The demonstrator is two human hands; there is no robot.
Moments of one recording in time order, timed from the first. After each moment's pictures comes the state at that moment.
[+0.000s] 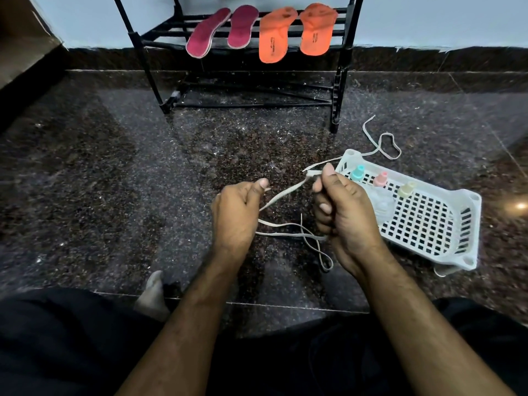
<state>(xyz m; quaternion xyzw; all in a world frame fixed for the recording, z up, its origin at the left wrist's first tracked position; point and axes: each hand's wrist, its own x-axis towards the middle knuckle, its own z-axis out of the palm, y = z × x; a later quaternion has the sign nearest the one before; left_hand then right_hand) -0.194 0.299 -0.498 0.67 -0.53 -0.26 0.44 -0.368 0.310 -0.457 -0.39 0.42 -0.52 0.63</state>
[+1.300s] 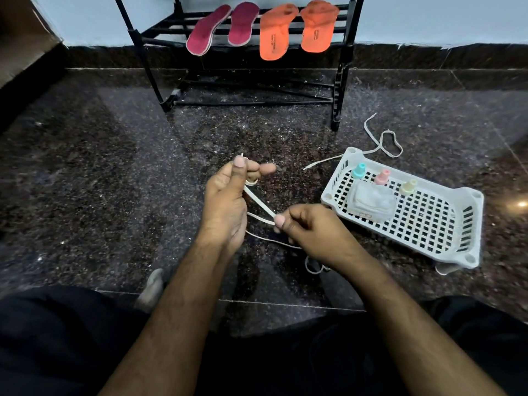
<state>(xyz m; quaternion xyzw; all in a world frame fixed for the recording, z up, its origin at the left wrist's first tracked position) -0.197 0.300 -0.464 0.45 -0.33 -0.53 0.63 -0.363 0.309 -0.495 -0.71 0.50 -0.24 0.44</state>
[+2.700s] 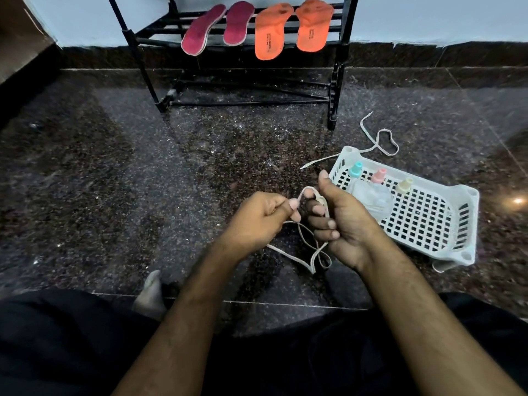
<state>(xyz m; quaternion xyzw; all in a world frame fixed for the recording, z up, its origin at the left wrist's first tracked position) -0.209 0.306 -0.486 0.54 -0.63 -0.46 0.31 -0.378 0.297 -0.470 -0.24 0.43 -0.41 0.77</state>
